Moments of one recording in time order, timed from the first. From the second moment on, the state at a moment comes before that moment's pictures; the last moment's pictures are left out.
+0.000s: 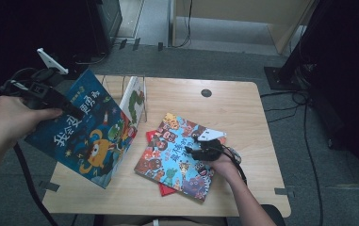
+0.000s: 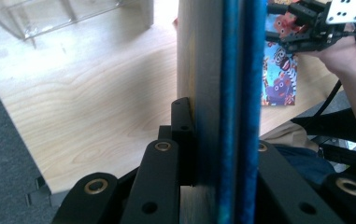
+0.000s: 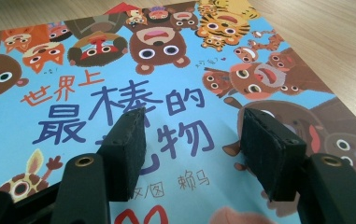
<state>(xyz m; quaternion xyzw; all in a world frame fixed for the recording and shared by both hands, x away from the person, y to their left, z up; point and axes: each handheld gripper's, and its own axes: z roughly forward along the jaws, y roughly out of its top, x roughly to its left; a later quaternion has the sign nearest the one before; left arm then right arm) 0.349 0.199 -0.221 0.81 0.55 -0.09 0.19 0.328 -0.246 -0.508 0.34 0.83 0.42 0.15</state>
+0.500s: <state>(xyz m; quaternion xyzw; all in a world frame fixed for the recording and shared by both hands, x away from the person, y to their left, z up) 0.338 0.246 -0.224 0.78 0.59 -0.07 0.18 0.332 -0.245 -0.508 0.33 0.83 0.42 0.15</state>
